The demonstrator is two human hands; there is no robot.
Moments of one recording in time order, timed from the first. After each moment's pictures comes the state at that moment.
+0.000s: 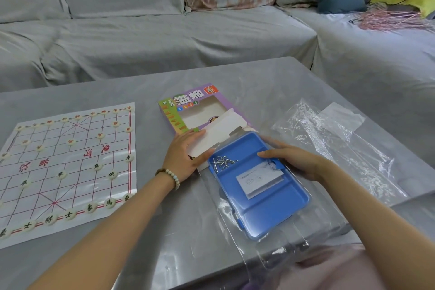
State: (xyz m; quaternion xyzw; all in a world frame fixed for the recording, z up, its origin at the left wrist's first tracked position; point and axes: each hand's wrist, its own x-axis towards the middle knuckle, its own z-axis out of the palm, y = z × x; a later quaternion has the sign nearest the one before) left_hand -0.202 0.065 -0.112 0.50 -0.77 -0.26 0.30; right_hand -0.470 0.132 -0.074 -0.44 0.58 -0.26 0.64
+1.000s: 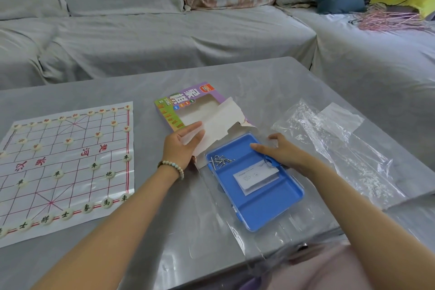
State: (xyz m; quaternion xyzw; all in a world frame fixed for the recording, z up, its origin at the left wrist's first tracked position) left_hand -0.221 0.063 -0.095 0.52 -0.57 -0.43 0.46; right_hand -0.459 0.115 -0.080 -0.46 0.75 -0.21 0.43
